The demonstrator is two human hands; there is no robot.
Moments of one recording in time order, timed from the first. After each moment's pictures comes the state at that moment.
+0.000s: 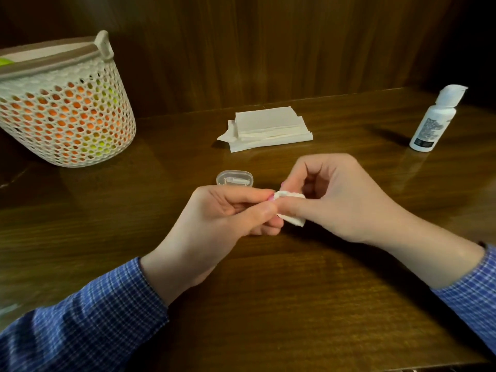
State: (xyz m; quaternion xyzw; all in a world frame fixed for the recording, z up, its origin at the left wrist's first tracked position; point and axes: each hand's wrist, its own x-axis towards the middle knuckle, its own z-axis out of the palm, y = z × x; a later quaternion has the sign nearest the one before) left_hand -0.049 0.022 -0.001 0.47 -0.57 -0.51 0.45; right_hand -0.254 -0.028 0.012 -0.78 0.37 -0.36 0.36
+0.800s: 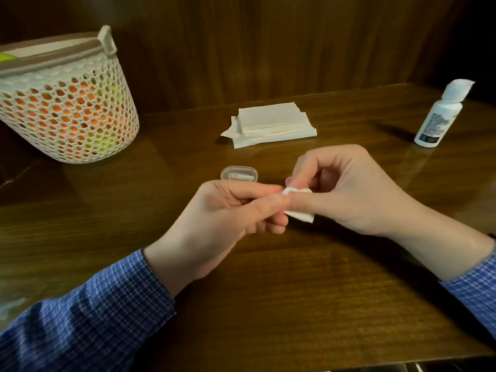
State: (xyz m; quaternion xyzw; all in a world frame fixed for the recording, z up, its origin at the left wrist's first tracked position) left_hand -0.047 0.023 0.007 0.42 -0.56 -0.57 0.43; right_hand -0.254 -0.026 0.019 -0.78 0.32 -0.36 0.40
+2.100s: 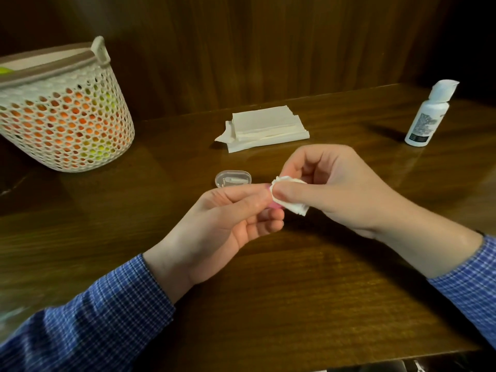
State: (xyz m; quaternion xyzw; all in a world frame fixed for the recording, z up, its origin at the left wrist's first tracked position) left_hand -0.049 0.016 -0.001 0.36 -0.46 -0.69 0.44; right_hand -0.250 -0.024 0.022 -0.71 0.36 -0.40 0.46
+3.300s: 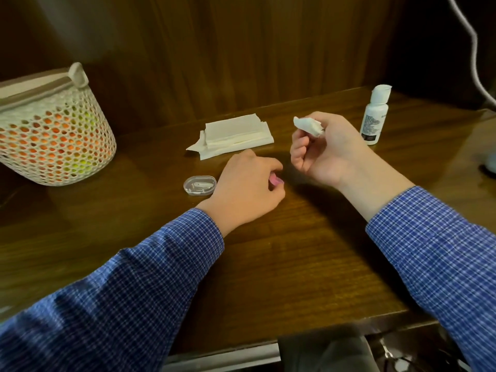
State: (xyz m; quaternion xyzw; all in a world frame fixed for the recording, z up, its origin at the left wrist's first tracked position) left_hand -0.137 -0.059 -0.010 0.53 -0.82 0.03 0.20; right_hand -0.307 -0.083 0.034 -0.15 0.36 -0.51 0.76
